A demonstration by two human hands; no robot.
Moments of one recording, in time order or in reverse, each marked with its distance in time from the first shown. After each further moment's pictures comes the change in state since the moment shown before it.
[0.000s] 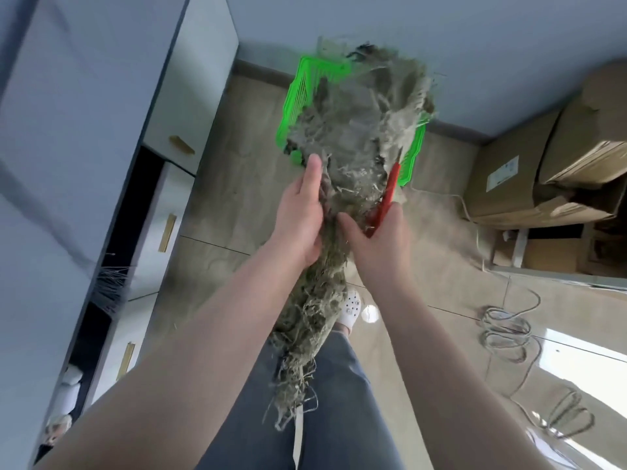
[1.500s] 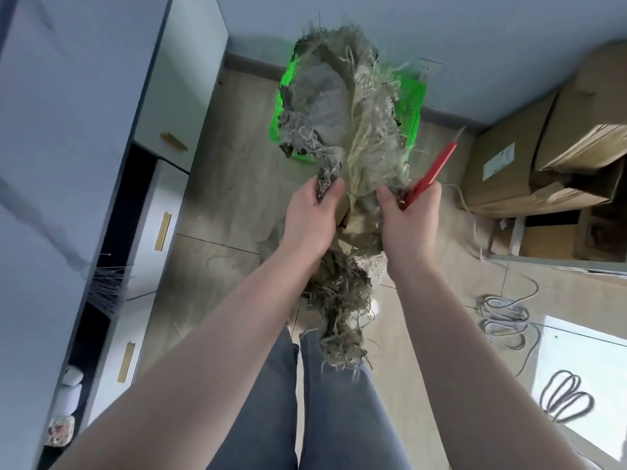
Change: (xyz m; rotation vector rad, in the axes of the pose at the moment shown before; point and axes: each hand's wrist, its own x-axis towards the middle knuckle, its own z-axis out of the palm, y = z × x) left_hand -0.013 -0.020 0.005 0.513 0.012 0.284; right_hand 0.026 0.010 -0.020 0.212 0.242 0.079
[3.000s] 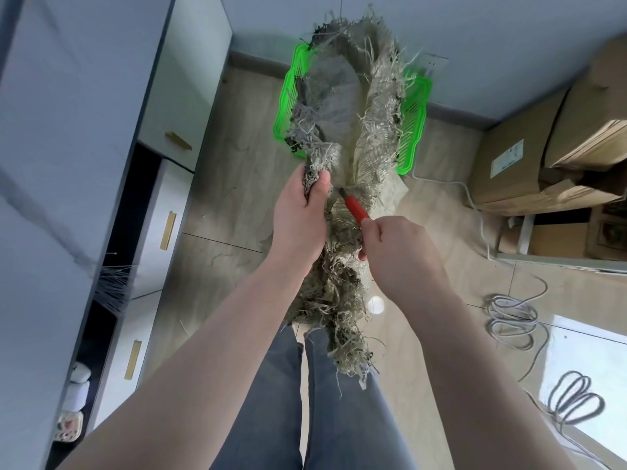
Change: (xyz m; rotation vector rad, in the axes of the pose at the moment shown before) left_hand 0.003 -0.006 -0.010 0.105 0.149 0.085; right_hand -0.034 -0.023 -0.016 -0.827 -0.452 -0.093
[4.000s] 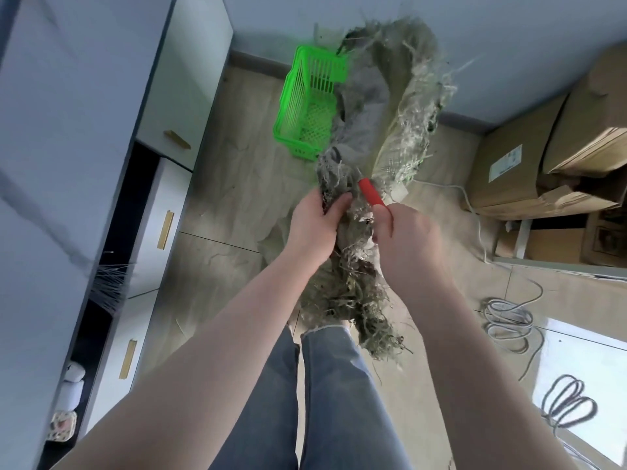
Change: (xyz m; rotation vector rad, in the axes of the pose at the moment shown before) left_hand 0.013 -0.020 0.023 -0.023 -0.143 -0.070; right_hand 0.014 0.009 -0.001 0.006 0.172 -0.044
